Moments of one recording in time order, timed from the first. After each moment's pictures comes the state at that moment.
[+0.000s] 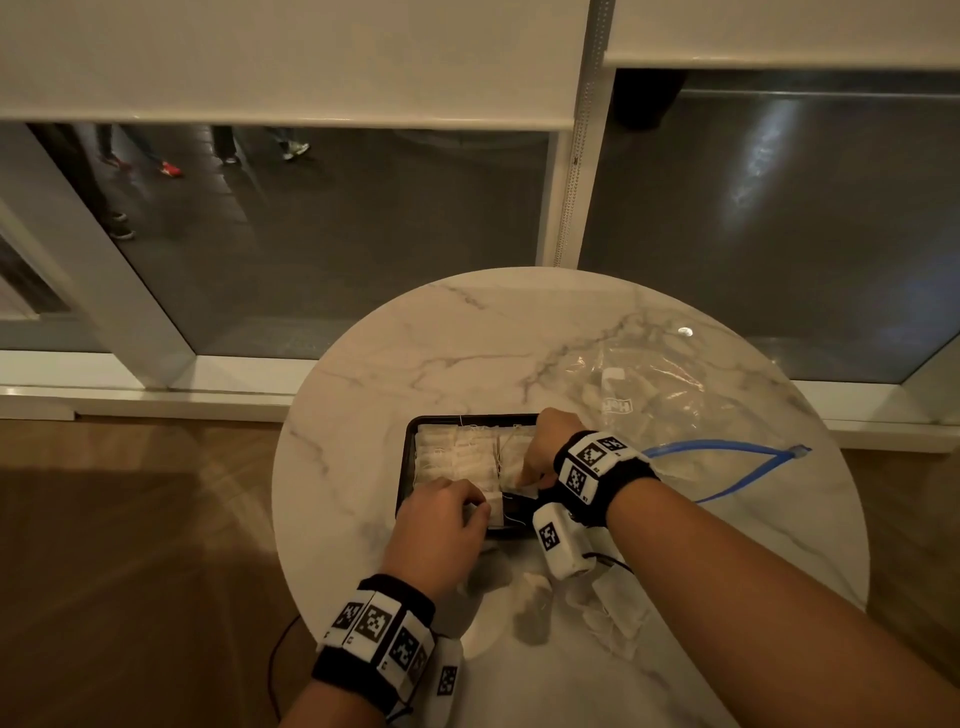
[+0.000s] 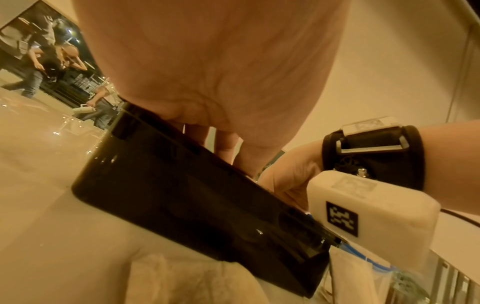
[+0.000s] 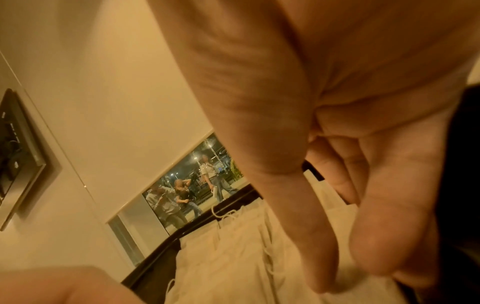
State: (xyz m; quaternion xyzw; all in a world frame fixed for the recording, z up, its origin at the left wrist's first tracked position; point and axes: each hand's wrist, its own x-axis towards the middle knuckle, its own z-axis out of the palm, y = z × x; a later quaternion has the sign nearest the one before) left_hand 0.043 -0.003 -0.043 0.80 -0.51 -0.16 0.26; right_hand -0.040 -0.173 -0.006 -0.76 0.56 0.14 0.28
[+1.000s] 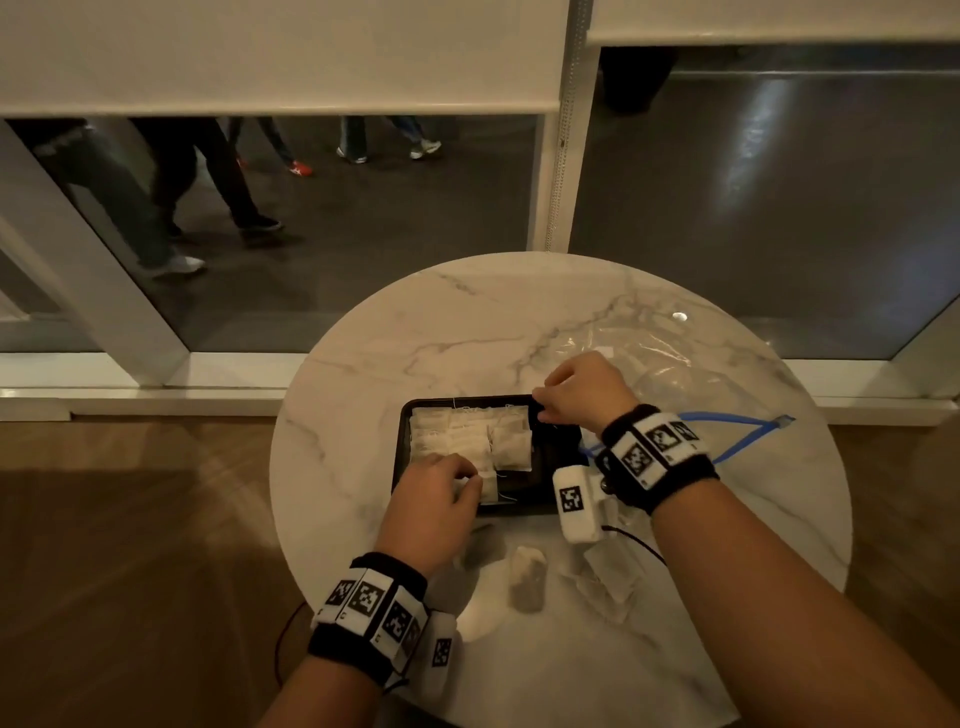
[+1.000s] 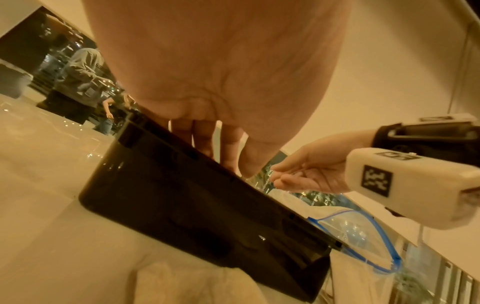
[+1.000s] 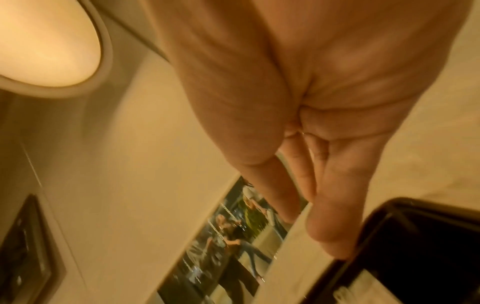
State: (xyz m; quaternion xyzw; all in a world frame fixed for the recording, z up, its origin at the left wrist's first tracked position) left_hand 0.045 0.002 -0.041 0.79 -0.52 -0.15 0.29; right_hand -0.083 -0.179 0.027 -0.68 0.57 -0.13 0.45
